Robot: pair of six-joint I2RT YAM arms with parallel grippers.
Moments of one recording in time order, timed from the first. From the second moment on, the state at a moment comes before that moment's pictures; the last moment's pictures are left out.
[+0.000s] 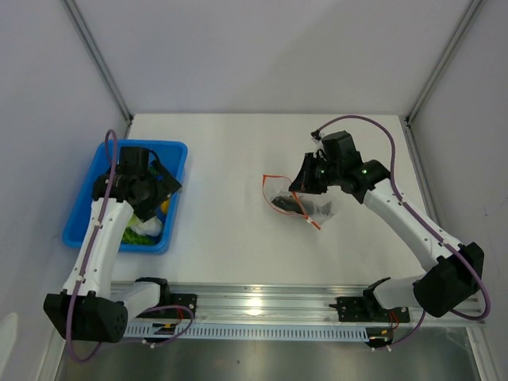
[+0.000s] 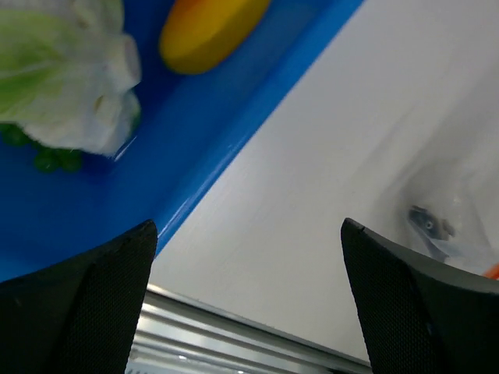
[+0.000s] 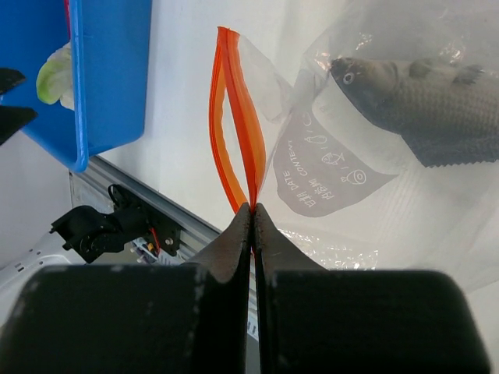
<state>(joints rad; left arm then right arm) -0.06 1.11 1.19 -1.05 -0.06 -0.79 0.52 1.35 1.27 -0.66 -0.30 0.61</state>
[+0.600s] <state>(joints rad) 0.20 1.16 1.05 -1.20 -0.25 -0.93 0.52 1.37 1.27 -0.68 -0.30 0.59</state>
